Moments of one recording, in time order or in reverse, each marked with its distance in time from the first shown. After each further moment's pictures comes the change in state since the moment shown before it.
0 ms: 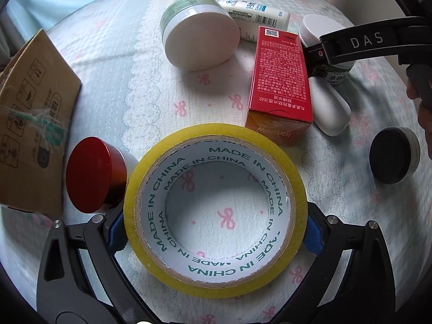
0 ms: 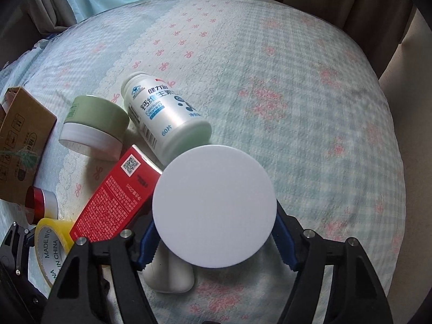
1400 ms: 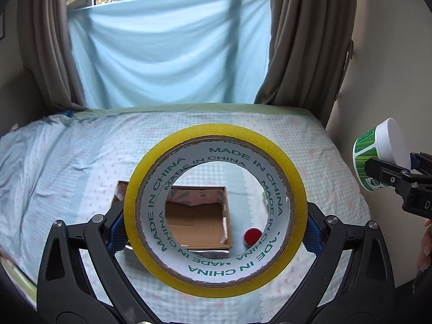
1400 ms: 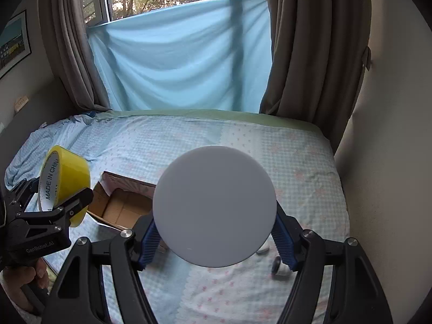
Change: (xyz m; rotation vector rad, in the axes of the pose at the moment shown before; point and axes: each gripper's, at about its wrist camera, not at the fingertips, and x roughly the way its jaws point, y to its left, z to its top) left arm -0.403 0.207 0.063 -0.100 -0.408 0.027; right arm -0.377 0.180 0.002 0.125 -0.390 0.019
